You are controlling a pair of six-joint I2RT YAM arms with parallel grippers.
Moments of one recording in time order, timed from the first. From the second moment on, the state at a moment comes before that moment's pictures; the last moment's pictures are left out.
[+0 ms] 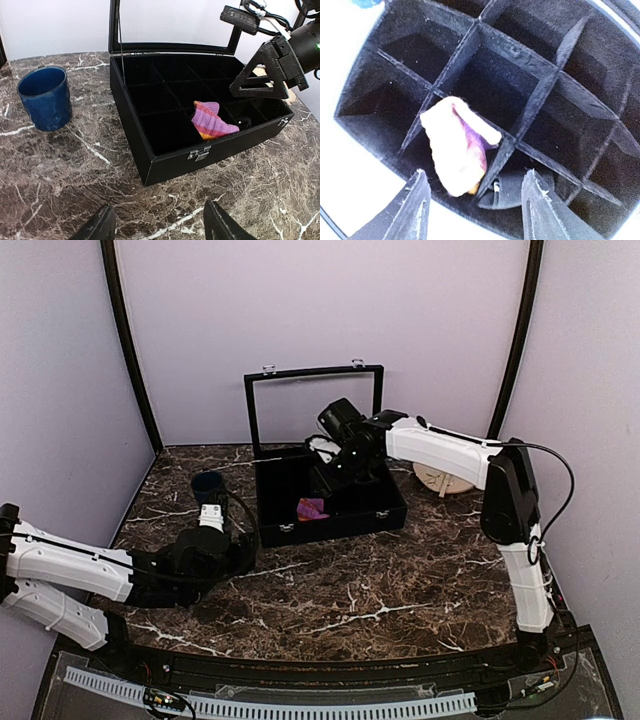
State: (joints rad) left arm -1.09 1.22 0.48 0.21 -0.76 -0.59; right arm 0.79 2.24 2.08 -0.83 -0.05 0.08
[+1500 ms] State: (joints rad) left arm -0.47 1.25 0.59 0.23 -0.55 -0.13; right arm 0.68 1.33 0.92 -0.22 0.75 0.30
